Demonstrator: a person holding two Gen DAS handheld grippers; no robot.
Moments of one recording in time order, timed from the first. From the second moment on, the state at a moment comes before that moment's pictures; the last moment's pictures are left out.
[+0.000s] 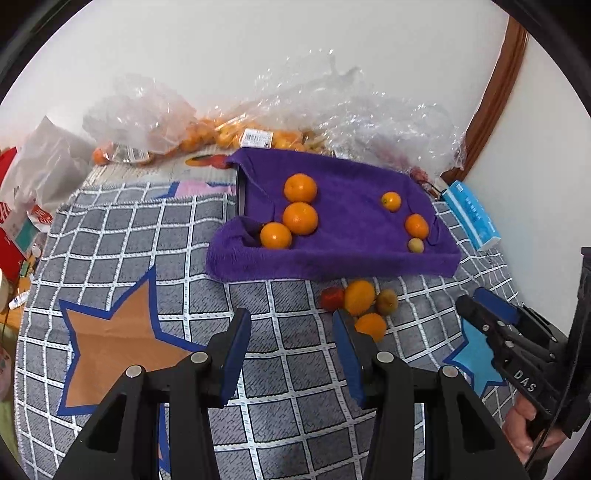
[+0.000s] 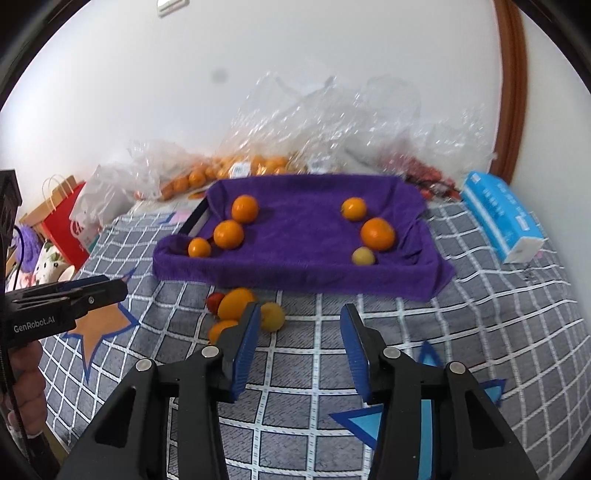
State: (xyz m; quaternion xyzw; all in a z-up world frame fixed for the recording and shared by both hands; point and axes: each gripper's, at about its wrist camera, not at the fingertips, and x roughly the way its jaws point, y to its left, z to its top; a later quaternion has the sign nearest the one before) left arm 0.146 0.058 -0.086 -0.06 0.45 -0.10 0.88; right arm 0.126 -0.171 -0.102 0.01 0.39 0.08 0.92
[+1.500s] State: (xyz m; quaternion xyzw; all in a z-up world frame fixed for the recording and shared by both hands) left arm 0.201 0.012 -0.154 -0.05 0.51 -0.15 0.85; right arm 0.163 -0.211 -0.163 0.01 0.45 0.07 0.89
